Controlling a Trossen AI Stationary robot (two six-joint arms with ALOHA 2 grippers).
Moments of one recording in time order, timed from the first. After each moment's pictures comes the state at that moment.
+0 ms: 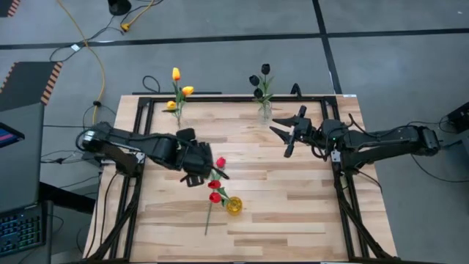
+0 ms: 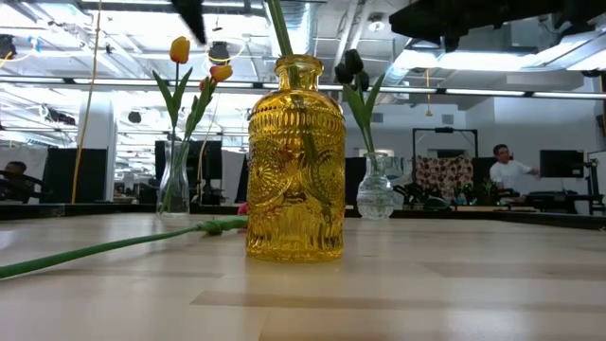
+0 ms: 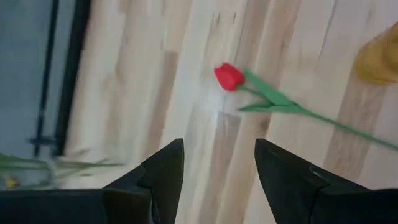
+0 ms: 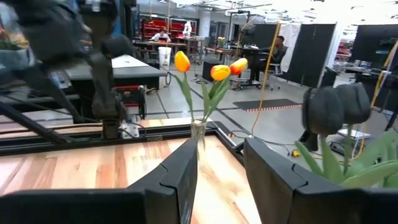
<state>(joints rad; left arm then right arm) -0.25 1.60 1.67 -1.44 -0.42 -0.42 -0.03 0.89 0.58 0.34 0.34 -0.09</state>
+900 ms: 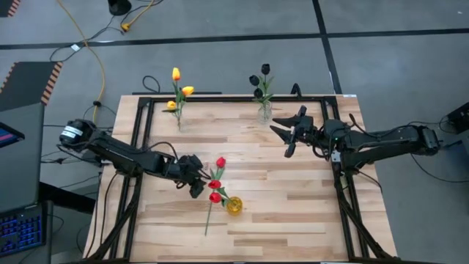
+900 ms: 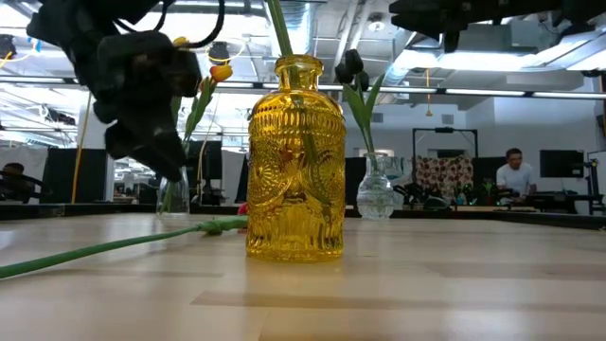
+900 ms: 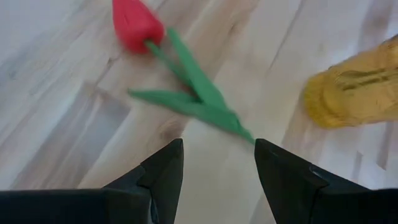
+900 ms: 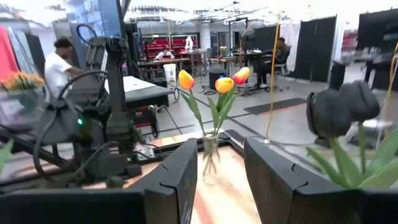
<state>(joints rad) -0.24 1.31 0.62 -0.23 -0.18 -0.82 -0.02 0.89 0.58 0.40 0.34 0.02</state>
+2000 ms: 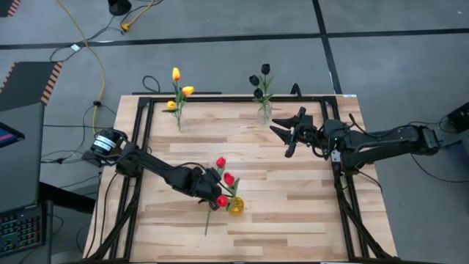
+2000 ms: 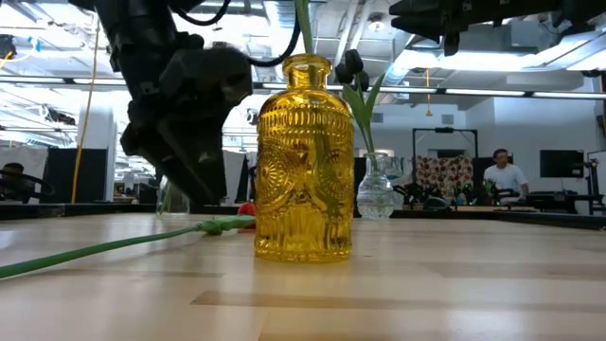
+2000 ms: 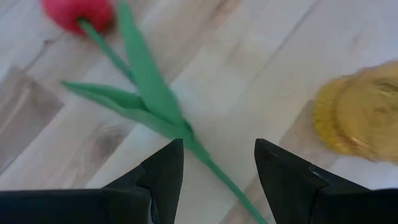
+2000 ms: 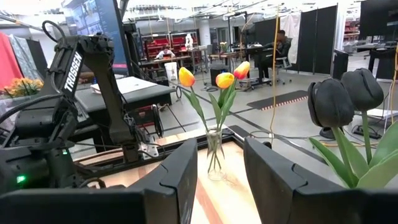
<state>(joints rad) -0.34 1.74 1.04 -0.50 -0.27 -1.01 -0.02 0.89 0.58 0.38 0.34 0.09</state>
